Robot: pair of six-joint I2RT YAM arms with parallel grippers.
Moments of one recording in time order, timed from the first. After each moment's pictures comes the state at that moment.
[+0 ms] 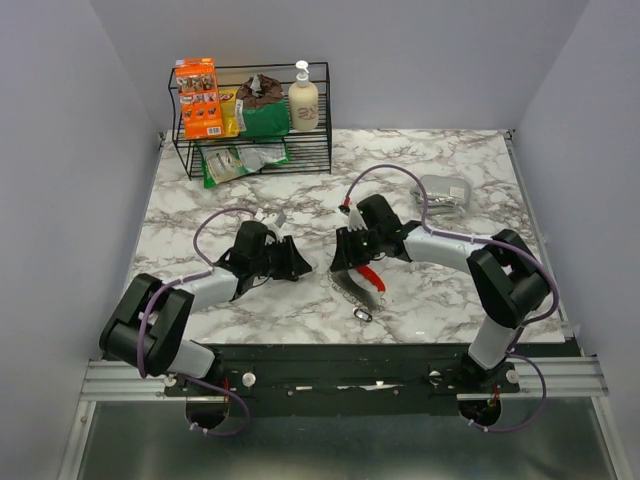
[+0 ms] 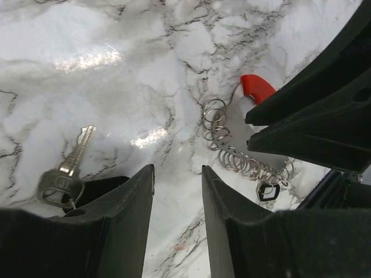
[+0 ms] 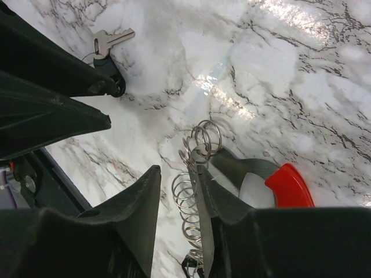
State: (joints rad) left arm -0.42 1.41 0.50 0.26 0.40 -0.59; right arm 0.65 1.76 1.01 -0.12 -0.43 0.37
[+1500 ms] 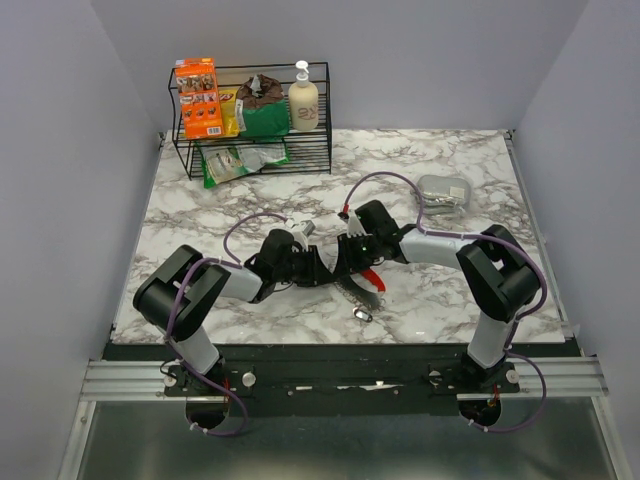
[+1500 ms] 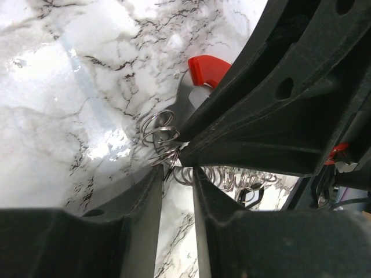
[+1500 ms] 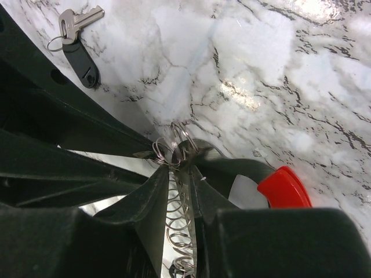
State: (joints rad) left arm -0.59 1.66 0.52 0.59 0.45 -0.66; right arm 0.65 1.82 0.99 -0.11 -0.45 0.36
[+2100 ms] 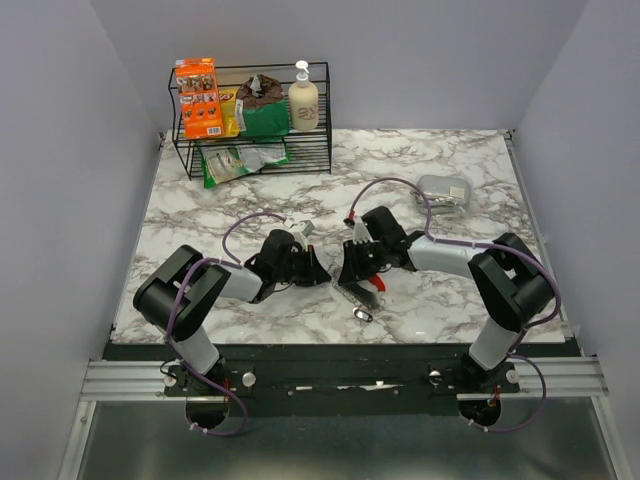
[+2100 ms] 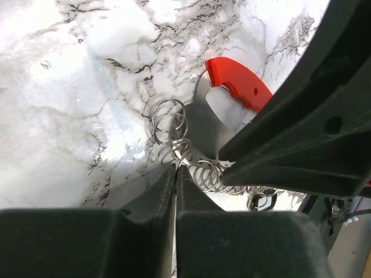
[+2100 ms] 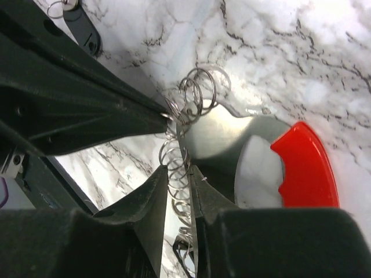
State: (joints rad) left arm -0.59 1.66 0.51 0.57 0.40 -0.64; right arm 0.65 1.74 0.91 -0.11 -0.46 0.36
